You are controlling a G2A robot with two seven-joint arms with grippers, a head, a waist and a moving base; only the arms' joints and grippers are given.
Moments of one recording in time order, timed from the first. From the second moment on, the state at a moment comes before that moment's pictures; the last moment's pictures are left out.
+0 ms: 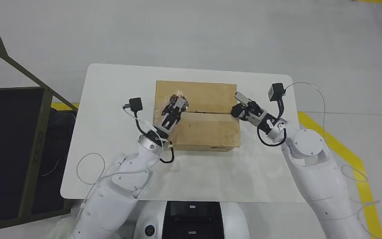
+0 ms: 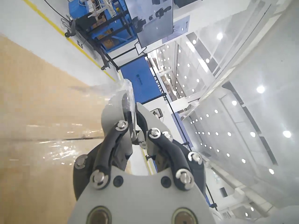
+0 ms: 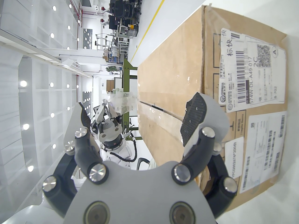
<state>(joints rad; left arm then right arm) 1.51 -1.18 -1.19 -1.98 0.20 -0.09 -0.03 -1.21 -1.13 1.26 -1.59 0.29 -0.03 0.64</state>
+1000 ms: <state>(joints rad) 1.40 -1.22 -1.05 -1.87 0.32 0.08 -0.12 -1.21 -1.13 1.26 -1.59 0.29 -0.03 0.64</state>
